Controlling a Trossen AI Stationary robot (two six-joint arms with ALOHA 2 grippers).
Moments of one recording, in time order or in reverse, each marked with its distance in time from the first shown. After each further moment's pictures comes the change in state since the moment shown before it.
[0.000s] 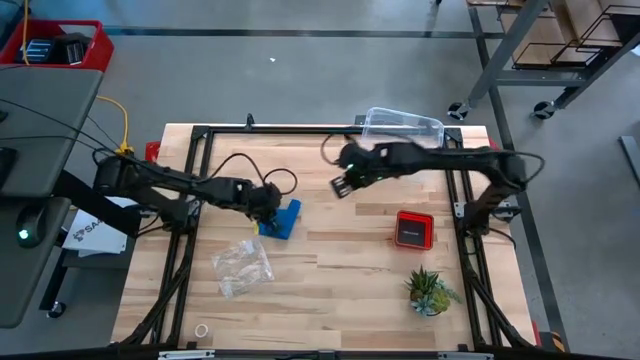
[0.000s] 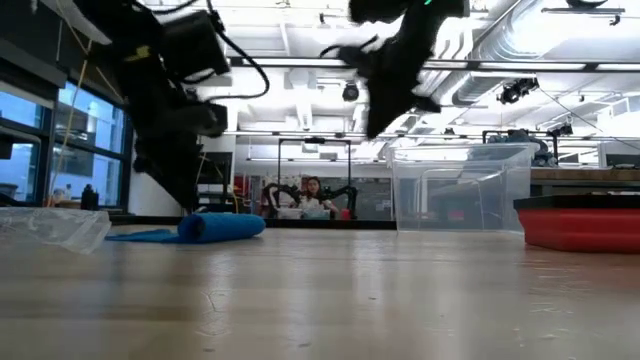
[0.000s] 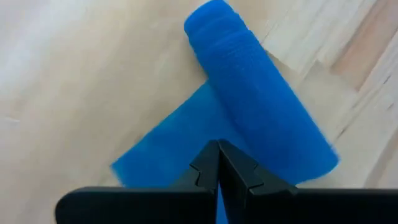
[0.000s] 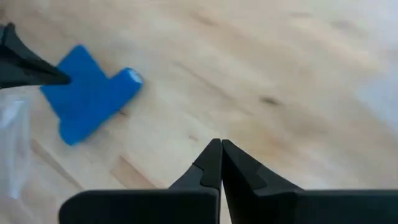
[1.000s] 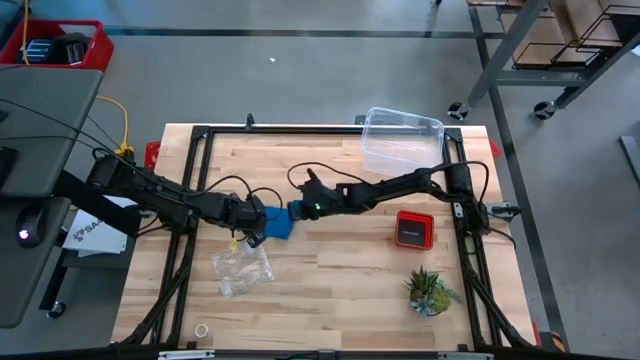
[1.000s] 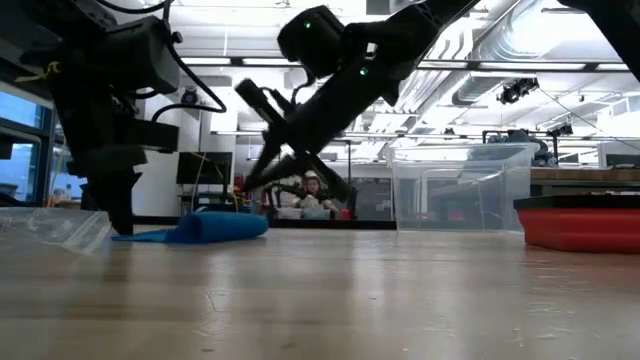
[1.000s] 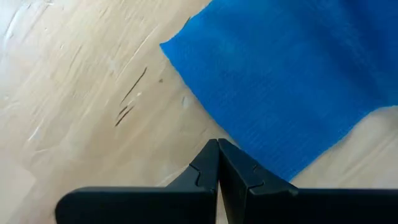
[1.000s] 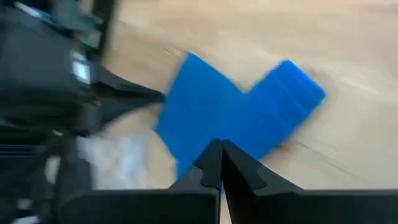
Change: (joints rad) left arm -0.185 -0.057 -0.144 -0.145 -0.170 -0.159; right arm 0.148 0.417 0.000 0.794 -0.064 0.422
